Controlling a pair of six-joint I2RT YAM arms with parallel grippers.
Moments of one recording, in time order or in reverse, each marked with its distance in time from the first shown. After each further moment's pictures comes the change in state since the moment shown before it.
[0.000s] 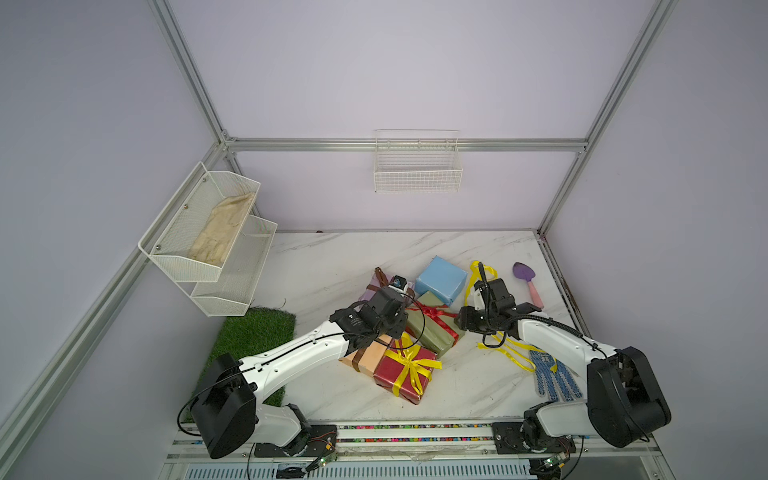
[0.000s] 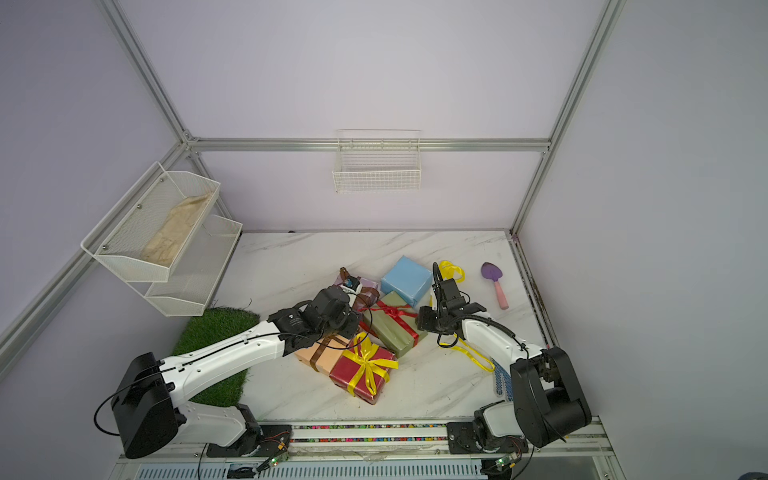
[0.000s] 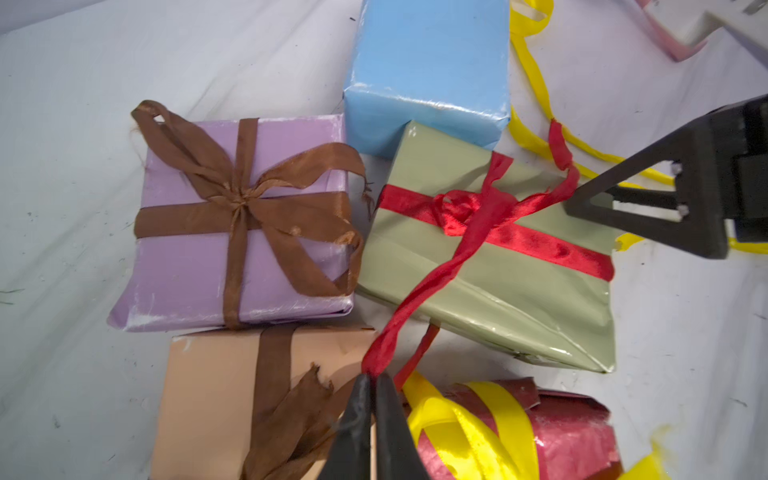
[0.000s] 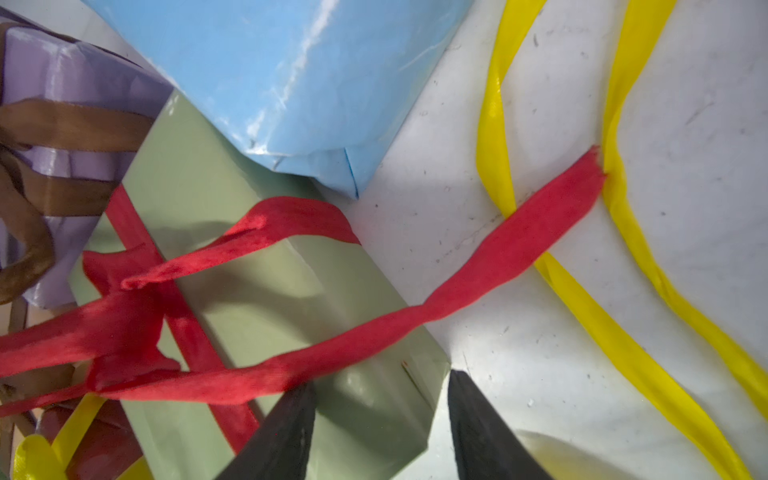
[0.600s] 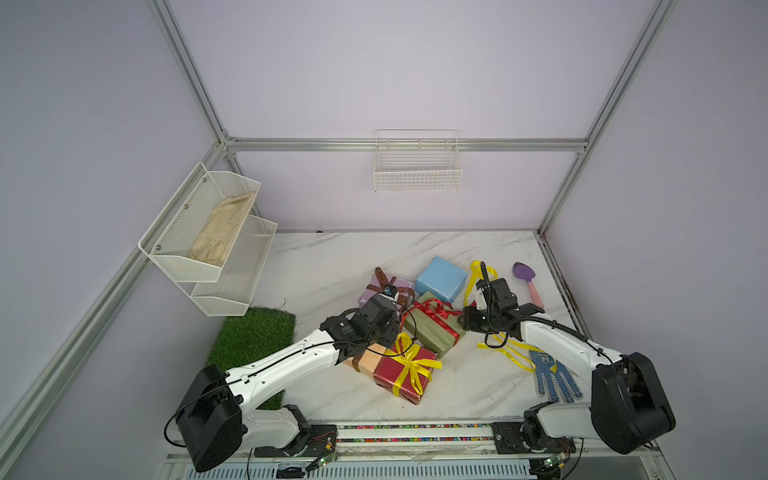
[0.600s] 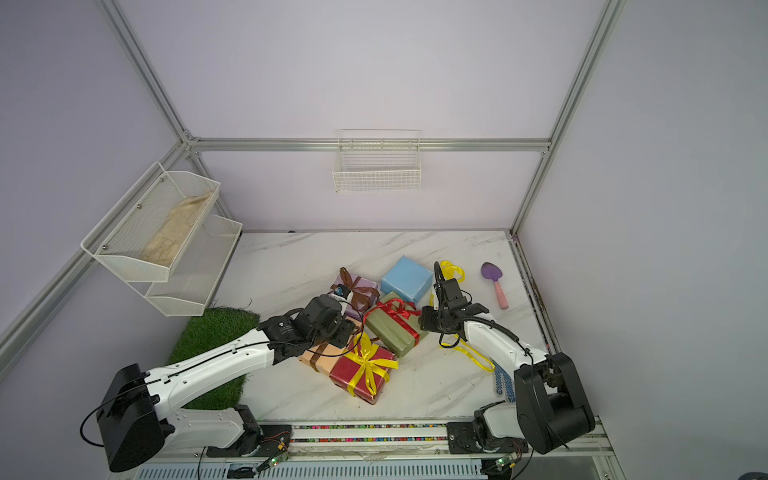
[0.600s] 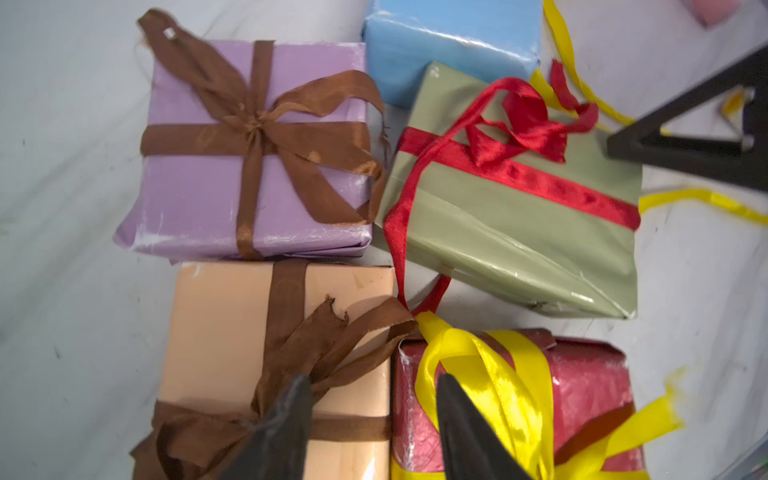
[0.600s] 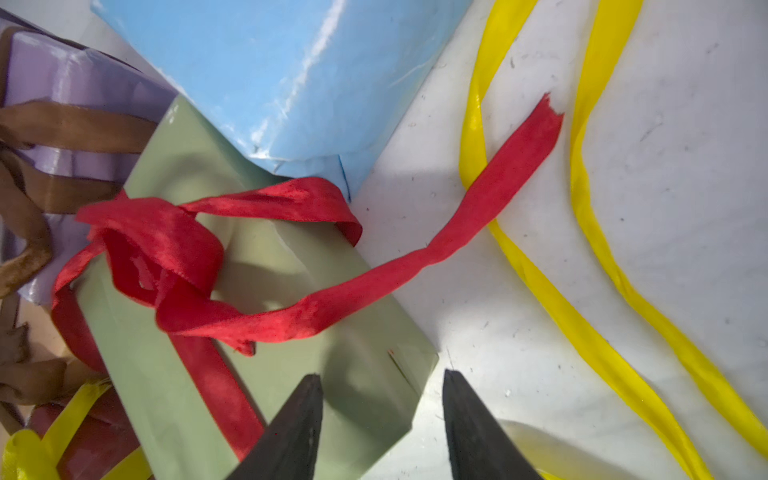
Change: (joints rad) left arm 0.000 -0.059 -0.057 -0.042 0.060 0.007; right arm 0.000 -0.045 0.000 -0.021 0.015 -0.034
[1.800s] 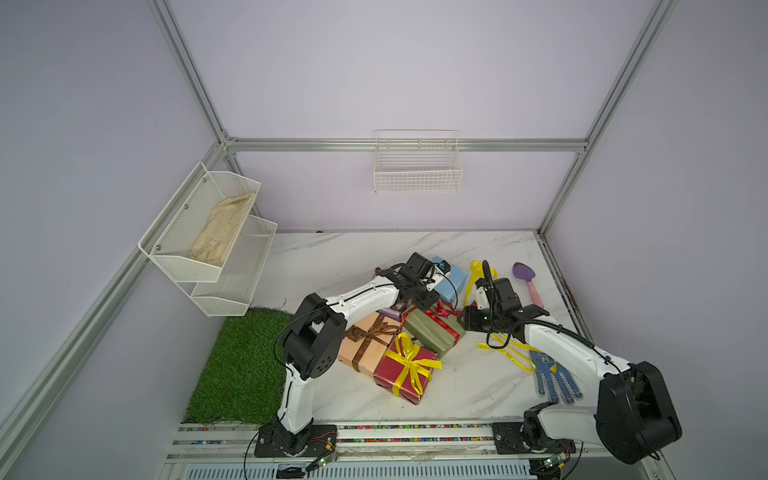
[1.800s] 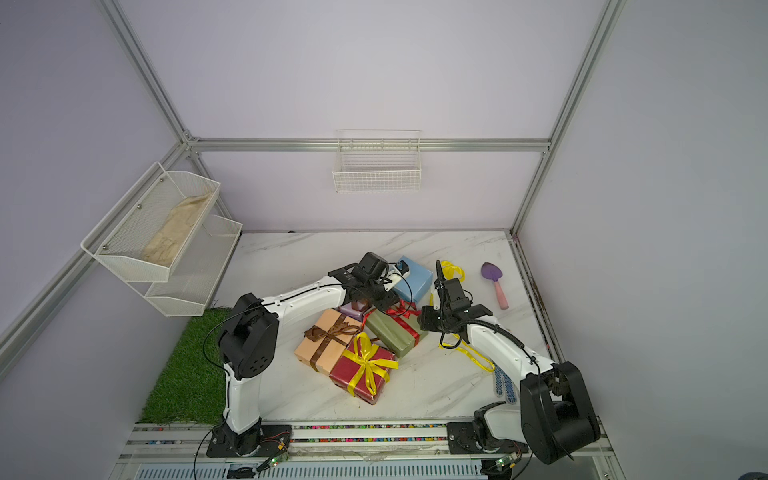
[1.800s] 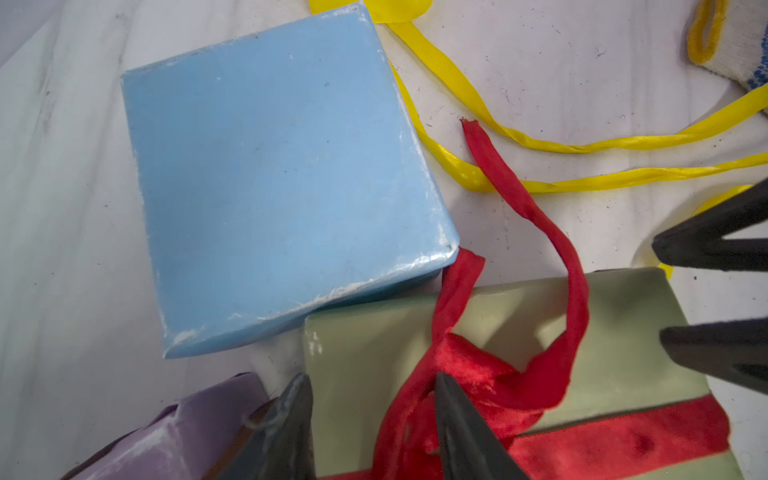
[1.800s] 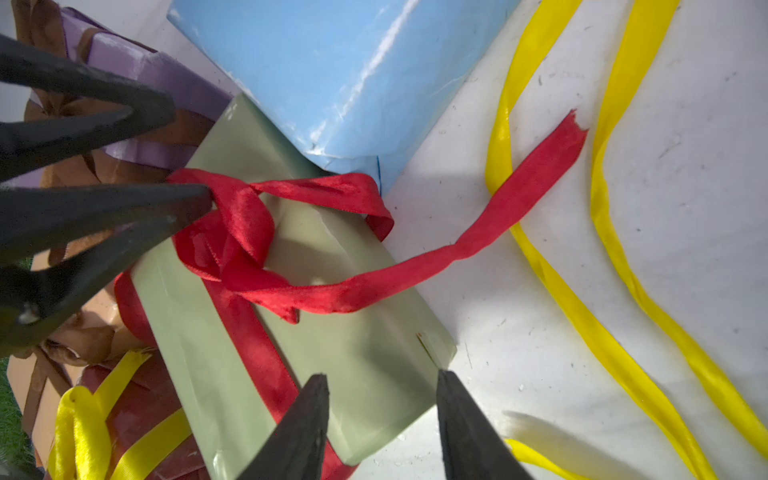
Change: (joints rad) left arm 0.100 0.709 0.642 0.039 0.312 0.498; right arm 0.004 -0.036 0.000 -0.005 -0.045 -0.034
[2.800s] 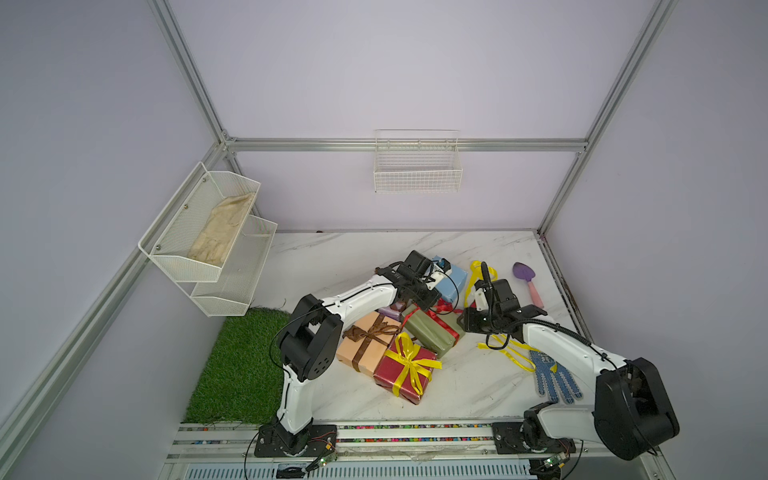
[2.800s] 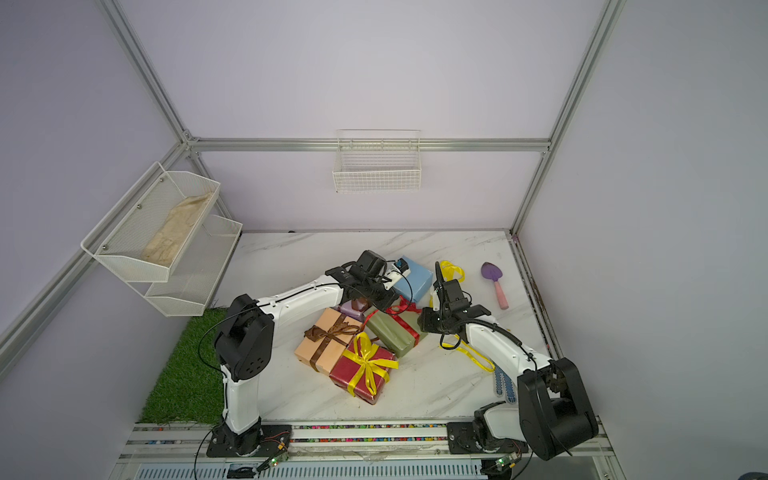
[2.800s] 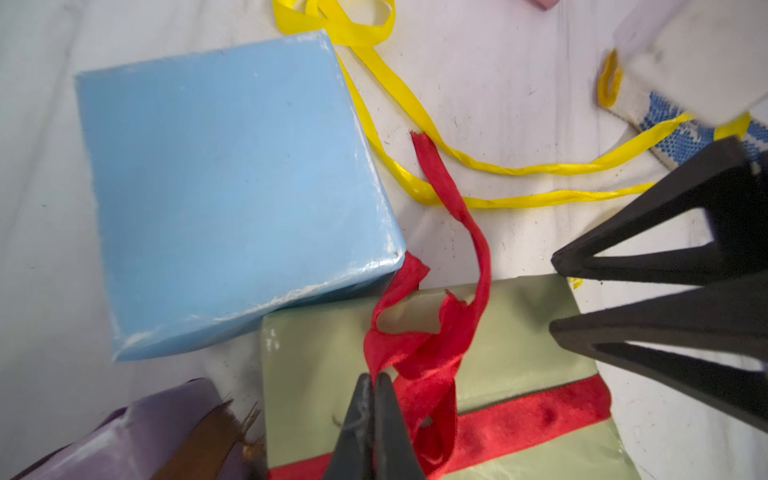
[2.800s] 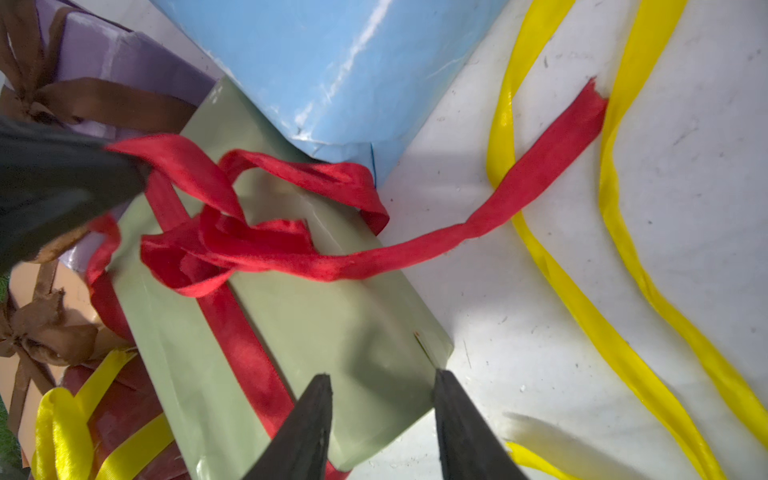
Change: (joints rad) left arm 0.009 -0.060 0.000 -0.011 0.071 -0.093; right arm 0.000 0.019 -0.011 0.009 -0.004 -0.001
